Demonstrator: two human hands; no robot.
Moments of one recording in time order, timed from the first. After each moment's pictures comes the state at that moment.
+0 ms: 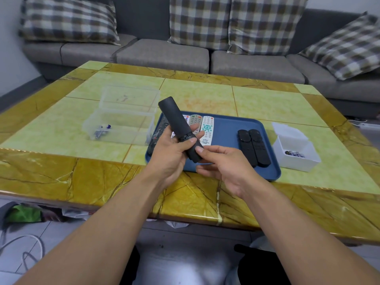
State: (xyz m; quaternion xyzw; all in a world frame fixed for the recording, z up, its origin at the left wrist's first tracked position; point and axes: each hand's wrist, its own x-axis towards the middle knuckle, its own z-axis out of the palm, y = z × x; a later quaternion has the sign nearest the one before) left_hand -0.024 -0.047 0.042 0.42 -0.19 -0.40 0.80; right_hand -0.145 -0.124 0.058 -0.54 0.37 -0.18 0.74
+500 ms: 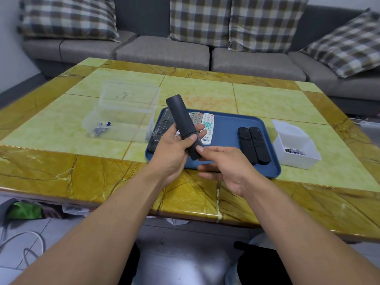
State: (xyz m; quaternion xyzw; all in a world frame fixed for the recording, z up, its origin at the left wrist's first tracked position) left_hand -0.027 -0.049 0.039 0.44 -0.21 -0.40 0.78; right_hand -0.147 -0.125 0.056 -0.56 0.38 -0.14 0.72
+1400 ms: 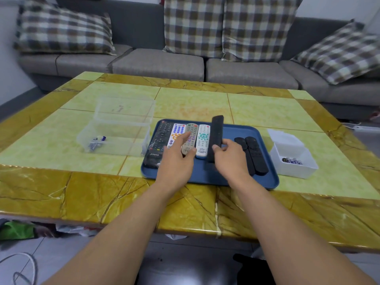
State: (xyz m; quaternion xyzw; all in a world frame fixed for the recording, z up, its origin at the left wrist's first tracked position) left_hand -0.021 -0.066 0.022 0.75 -0.37 -0.15 0.52; right_hand -0.117 -0.179 0.029 -0.74 0.47 -0.26 0.41
